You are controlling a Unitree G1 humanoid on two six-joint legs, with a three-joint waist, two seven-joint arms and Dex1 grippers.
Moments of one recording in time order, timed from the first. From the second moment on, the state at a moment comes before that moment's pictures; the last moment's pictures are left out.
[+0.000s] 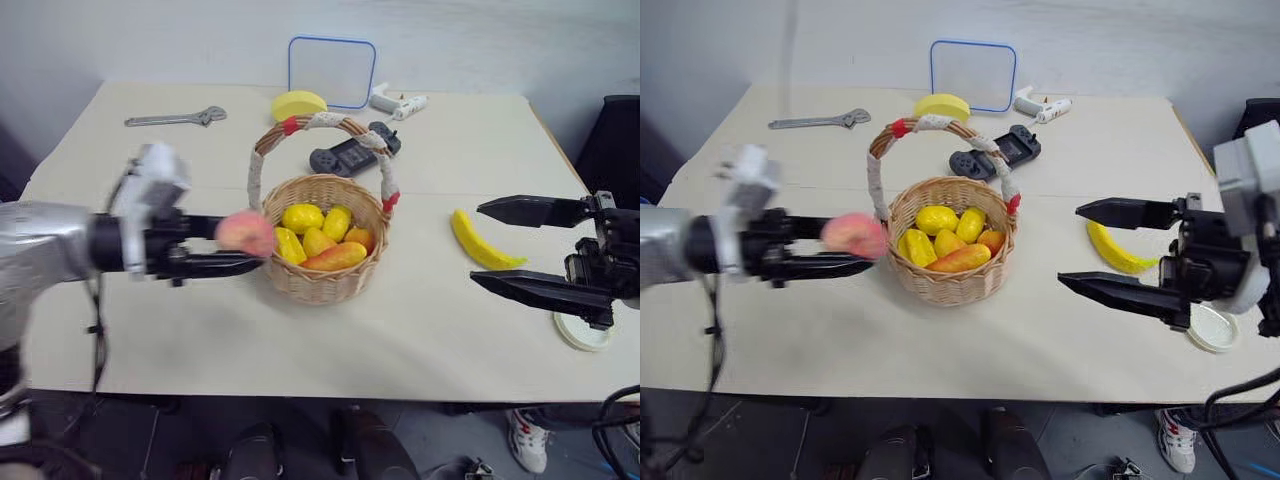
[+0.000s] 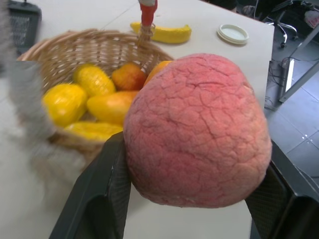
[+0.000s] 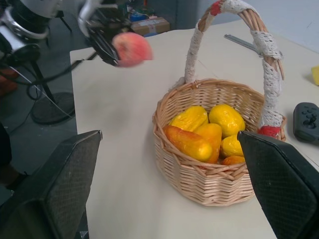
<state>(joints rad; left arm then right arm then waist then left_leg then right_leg) -0.67 0.88 0.17 -0.42 -0.86 1.21 -0.79 -0.26 -1.12 -0.66 -0.59 1.29 0.98 0.89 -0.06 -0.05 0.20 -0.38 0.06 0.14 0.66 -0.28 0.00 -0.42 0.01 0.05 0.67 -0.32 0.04</state>
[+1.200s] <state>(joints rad) -0.74 0.85 0.12 -0.33 -0.88 0.93 -1.13 0.47 -0.90 -1.00 -0.49 1.00 0.84 0.81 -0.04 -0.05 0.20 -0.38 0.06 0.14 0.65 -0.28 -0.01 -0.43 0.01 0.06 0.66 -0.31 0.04</state>
